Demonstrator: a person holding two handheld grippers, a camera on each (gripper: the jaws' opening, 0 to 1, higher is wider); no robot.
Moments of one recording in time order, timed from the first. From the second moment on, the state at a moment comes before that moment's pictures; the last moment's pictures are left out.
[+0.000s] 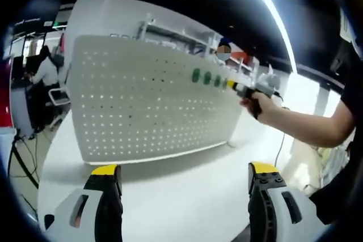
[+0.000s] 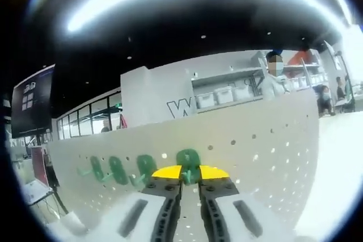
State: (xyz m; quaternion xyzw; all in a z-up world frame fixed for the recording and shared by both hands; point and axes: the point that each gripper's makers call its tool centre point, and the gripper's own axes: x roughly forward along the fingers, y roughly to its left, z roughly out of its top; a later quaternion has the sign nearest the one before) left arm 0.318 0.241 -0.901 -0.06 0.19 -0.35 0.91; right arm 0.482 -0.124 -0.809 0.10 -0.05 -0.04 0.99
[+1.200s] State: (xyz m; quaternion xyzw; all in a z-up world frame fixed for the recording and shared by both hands) left arm 0.305 0.248 -0.887 -0.05 0.17 -0.35 0.92; right arm 0.352 -0.072 -0.880 0.05 0.11 0.04 0.99
